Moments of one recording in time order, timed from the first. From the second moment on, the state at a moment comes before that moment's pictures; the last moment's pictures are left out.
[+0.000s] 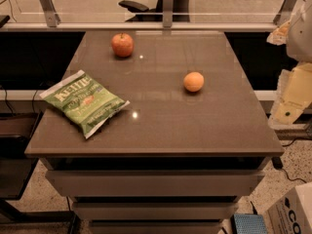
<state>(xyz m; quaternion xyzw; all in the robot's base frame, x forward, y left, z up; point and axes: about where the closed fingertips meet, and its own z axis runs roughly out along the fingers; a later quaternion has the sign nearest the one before) 0.438 -0.216 0.979 -0.60 0.78 -0.04 0.16</state>
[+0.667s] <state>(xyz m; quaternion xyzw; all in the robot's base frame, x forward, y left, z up) 0.448 -0.210 0.978 -0.60 0.78 -0.04 0.19</state>
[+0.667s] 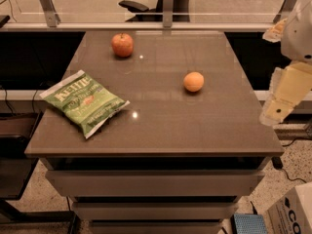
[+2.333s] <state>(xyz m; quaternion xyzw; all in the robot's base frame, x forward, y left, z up) 0.573 -0.168 0.956 -0.60 0.76 0.01 0.27</state>
